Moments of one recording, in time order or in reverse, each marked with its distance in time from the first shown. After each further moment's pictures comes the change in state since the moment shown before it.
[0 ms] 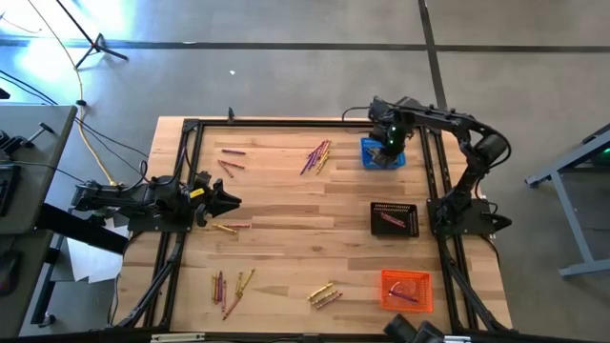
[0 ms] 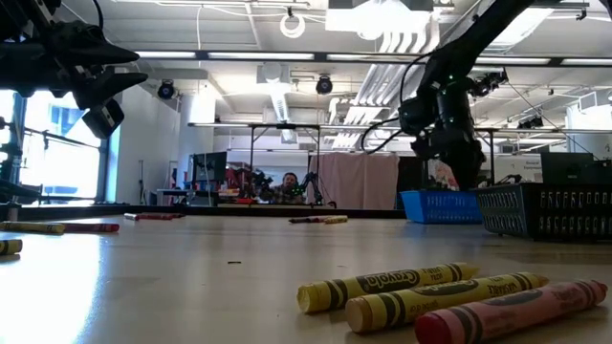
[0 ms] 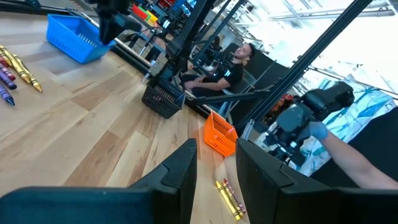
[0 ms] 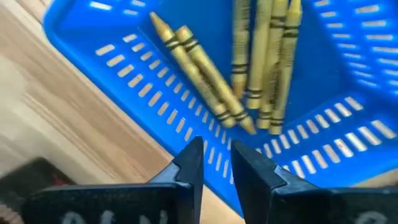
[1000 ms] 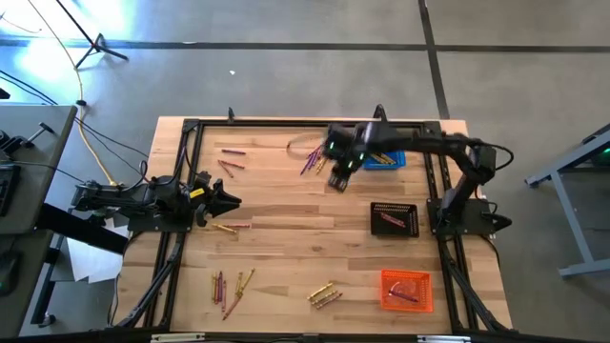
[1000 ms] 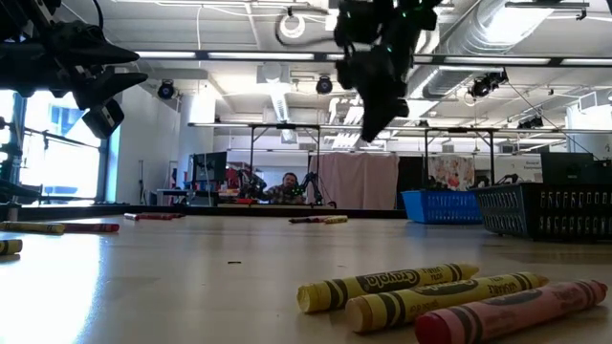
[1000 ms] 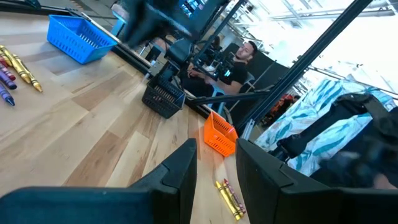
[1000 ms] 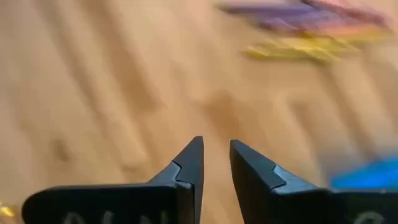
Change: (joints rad) left arm 0.000 0.000 0.000 0.000 0.000 0.000; right arm 0.586 -0.002 0.272 0.218 -0.026 0.358
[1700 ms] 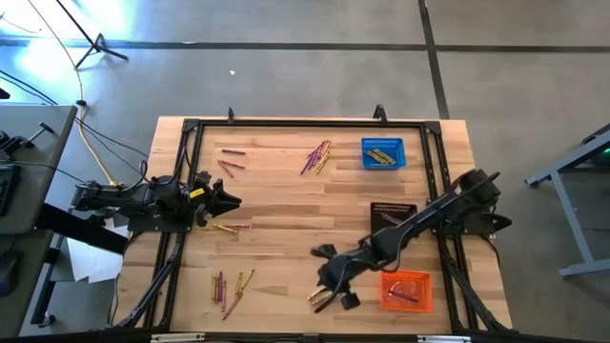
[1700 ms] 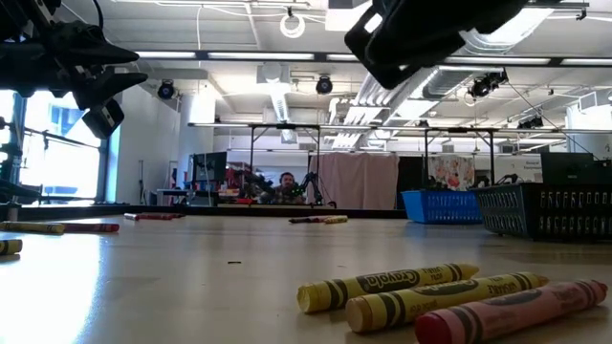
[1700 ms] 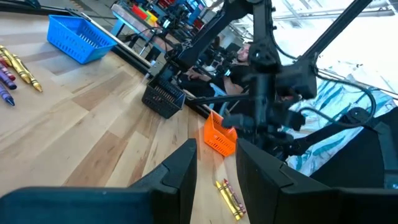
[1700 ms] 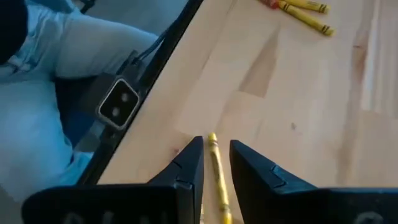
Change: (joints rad) left arm 0.000 0.000 0.000 0.000 0.000 0.000; right arm 0.742 0.096 -0.277 0.850 0.054 -0.029
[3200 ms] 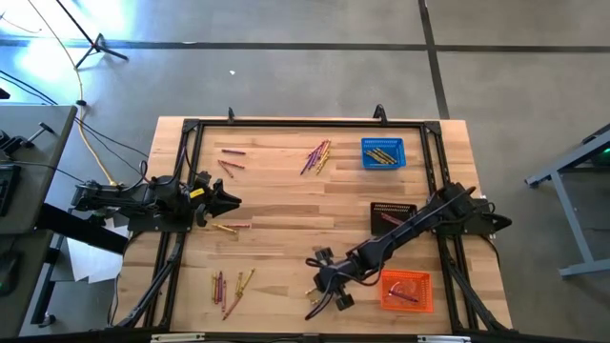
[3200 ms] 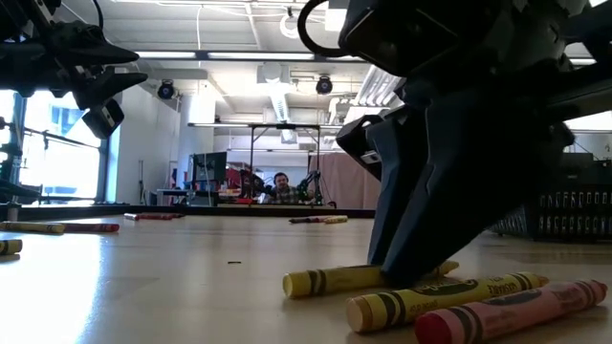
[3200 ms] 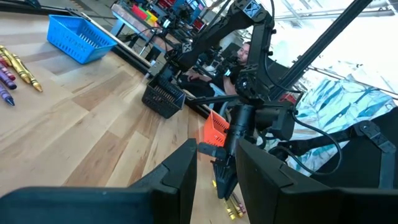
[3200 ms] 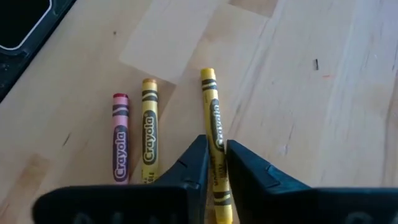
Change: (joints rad) left arm 0.000 0.000 0.000 0.000 0.000 0.000; right arm -0.005 0.208 0.006 -0.010 0.078 -0.094
